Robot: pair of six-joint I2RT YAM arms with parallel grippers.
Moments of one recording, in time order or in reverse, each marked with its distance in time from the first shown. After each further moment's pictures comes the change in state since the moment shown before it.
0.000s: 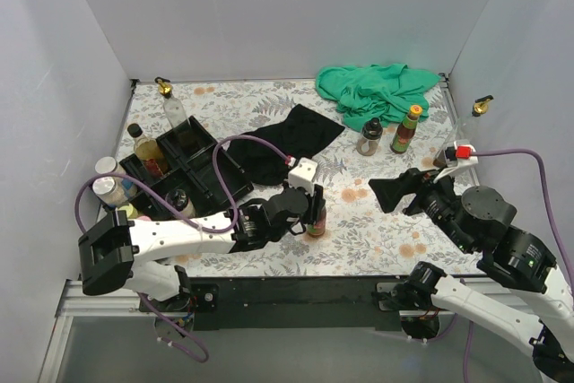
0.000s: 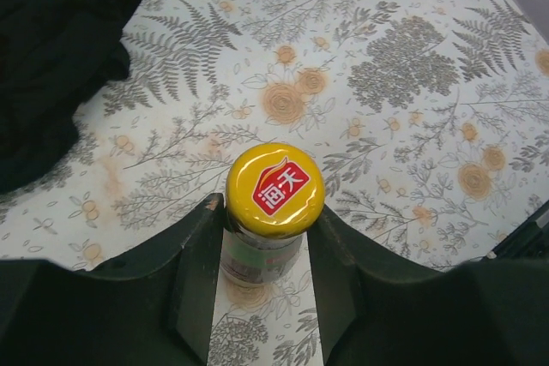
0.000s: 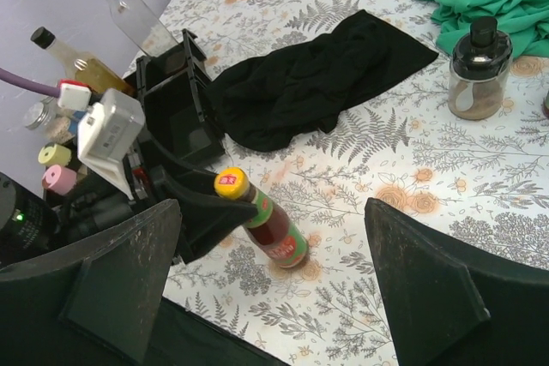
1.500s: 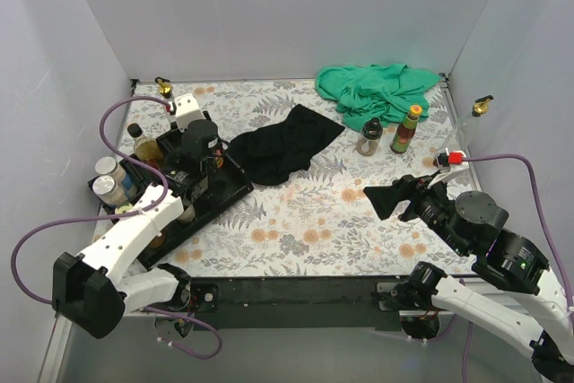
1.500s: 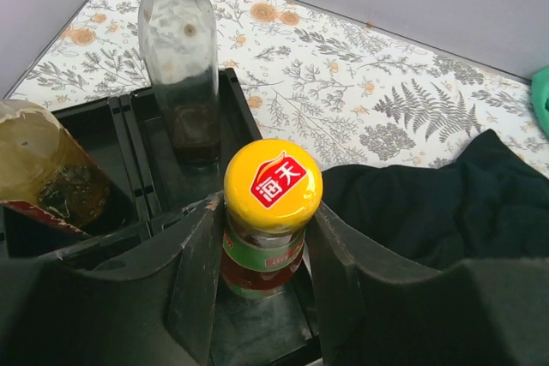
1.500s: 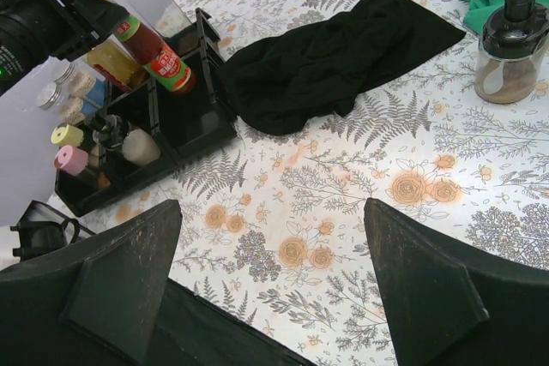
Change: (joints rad) left arm 0.729 -0.238 0.079 -0.246 -0.249 0.072; right arm 0.000 -0.048 -0.087 0.027 -0.056 0.026
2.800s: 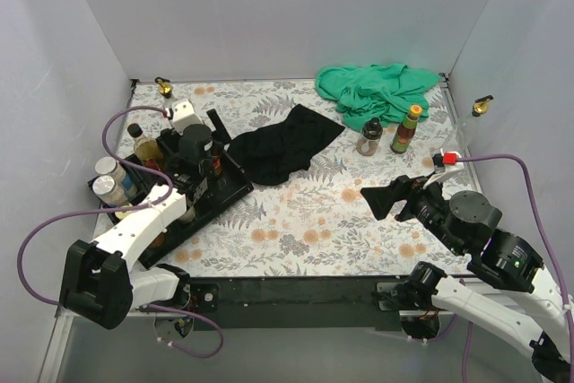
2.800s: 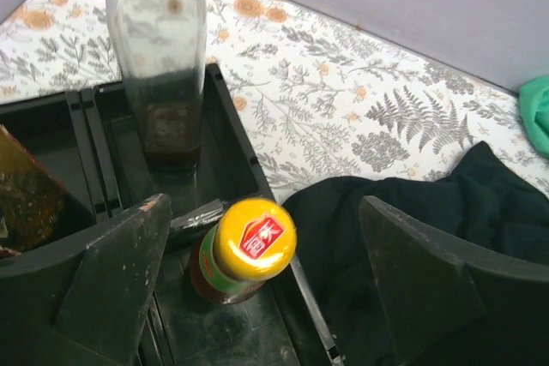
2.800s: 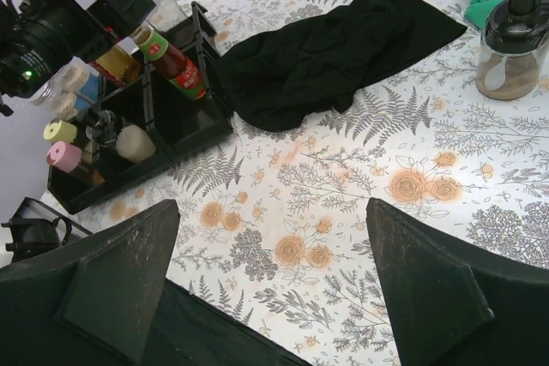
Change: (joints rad) left arm 0.097 0.063 -0.176 0.285 0.125 -0.015; right arm 0.000 0.001 -0.032 0.022 -0.007 -0.008
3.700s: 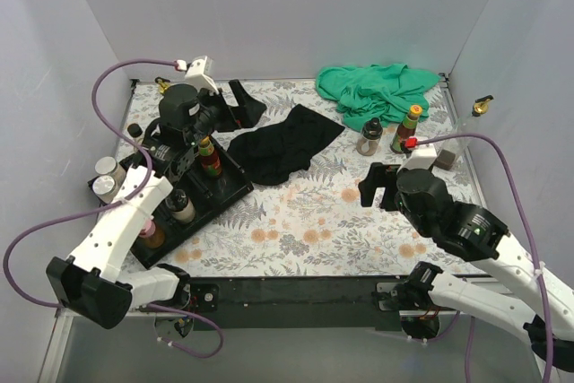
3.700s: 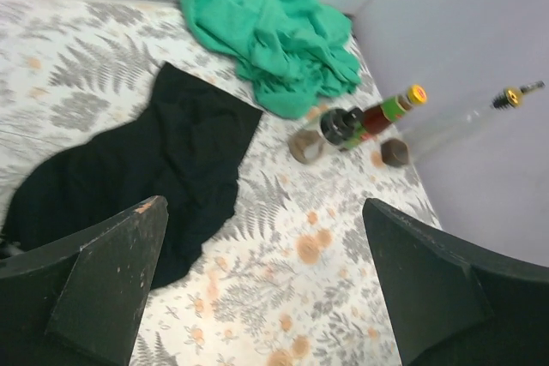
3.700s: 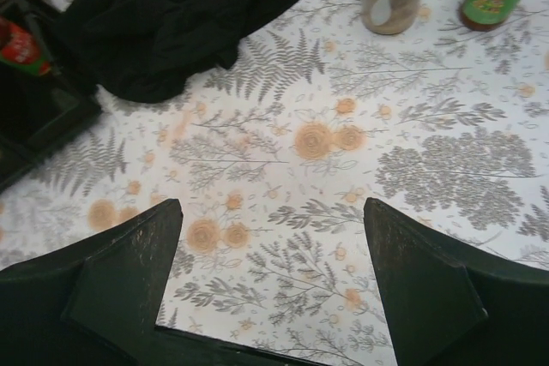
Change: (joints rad) left arm -0.008 -0.014 0.507 -0.431 0.732 -0.099; right arm 0.000 0.227 0.043 -0.144 0.193 0.063
